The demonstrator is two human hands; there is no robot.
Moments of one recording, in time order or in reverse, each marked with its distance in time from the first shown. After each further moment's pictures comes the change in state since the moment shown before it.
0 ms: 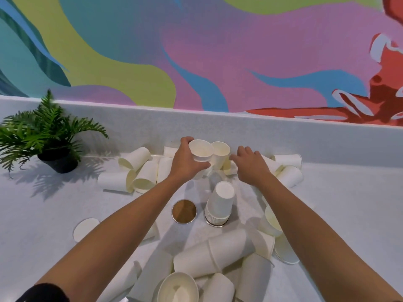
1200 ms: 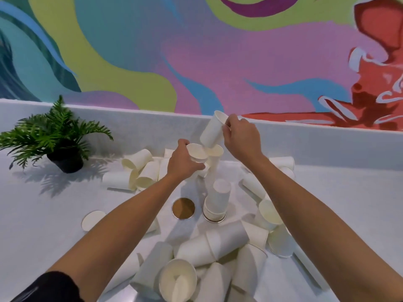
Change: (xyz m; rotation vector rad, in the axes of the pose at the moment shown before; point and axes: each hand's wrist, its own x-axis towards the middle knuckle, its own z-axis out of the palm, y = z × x) left_hand -0.019 0.011 -0.015 0.107 0.013 -0.029; right_hand -0.015 -0.029 -0.100 0.385 0.611 0.163
